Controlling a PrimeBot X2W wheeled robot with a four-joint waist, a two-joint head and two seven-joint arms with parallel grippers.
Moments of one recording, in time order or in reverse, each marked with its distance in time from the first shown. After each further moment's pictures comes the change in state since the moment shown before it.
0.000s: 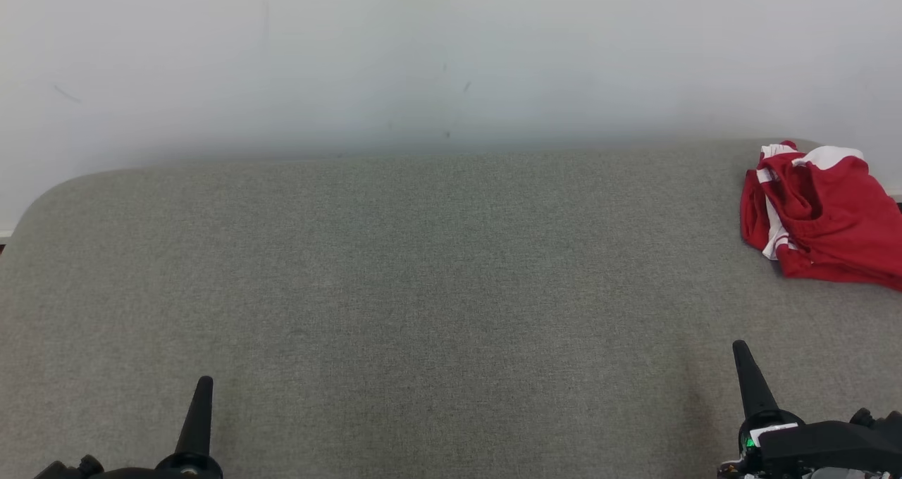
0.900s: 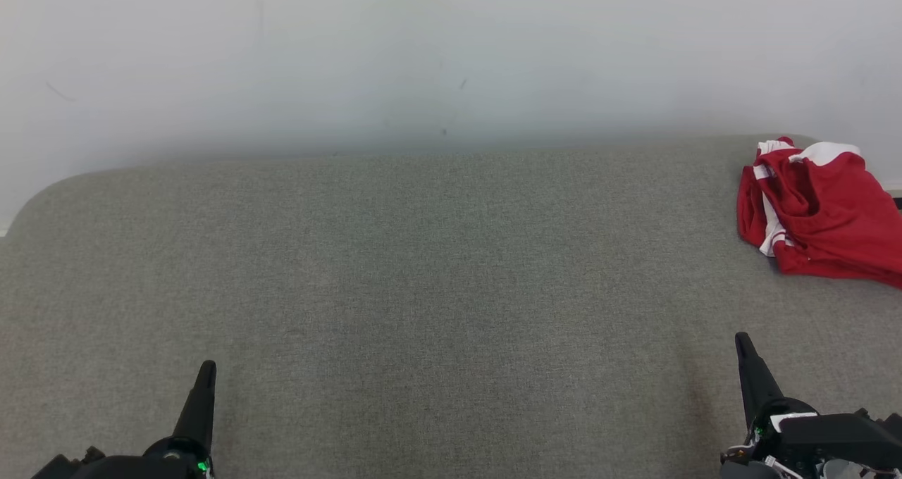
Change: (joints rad) left arm -0.039 0.000 0.006 0.021 -0.226 -0.005 0.060; right arm -0.028 0.011 -0.030 0.016 0.213 0.000 0.052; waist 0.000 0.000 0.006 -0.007
